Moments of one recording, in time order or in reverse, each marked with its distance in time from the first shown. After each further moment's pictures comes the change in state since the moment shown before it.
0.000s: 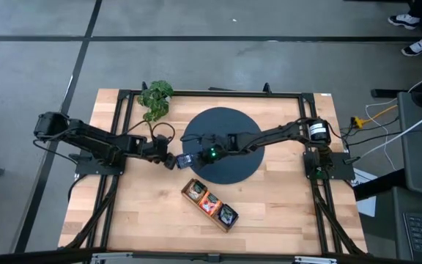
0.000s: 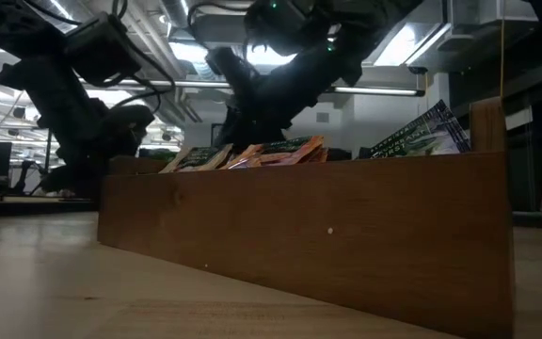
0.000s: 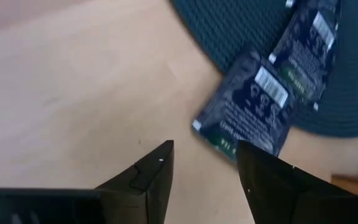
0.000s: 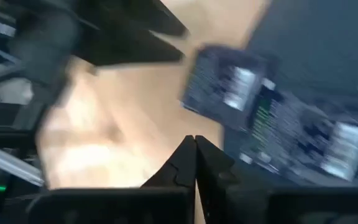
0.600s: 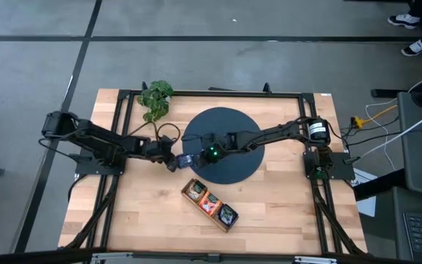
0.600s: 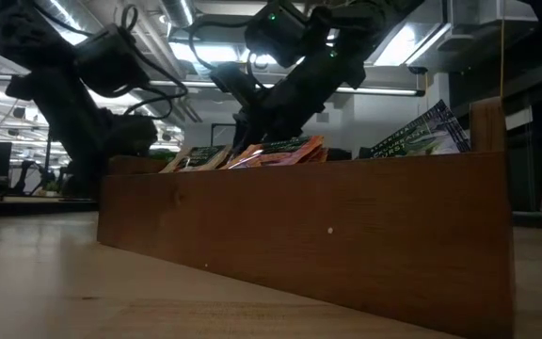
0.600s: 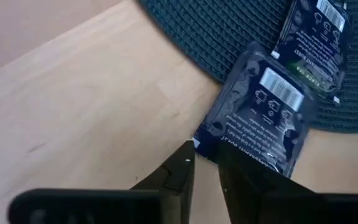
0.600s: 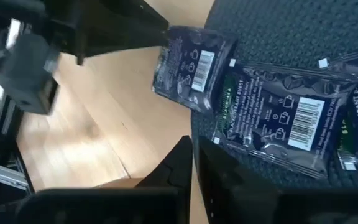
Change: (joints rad) left arm 0.011 0.126 0.001 0.120 -0.026 0.185; right arm -0.017 0.000 -0.001 -0.098 -0.018 0.059
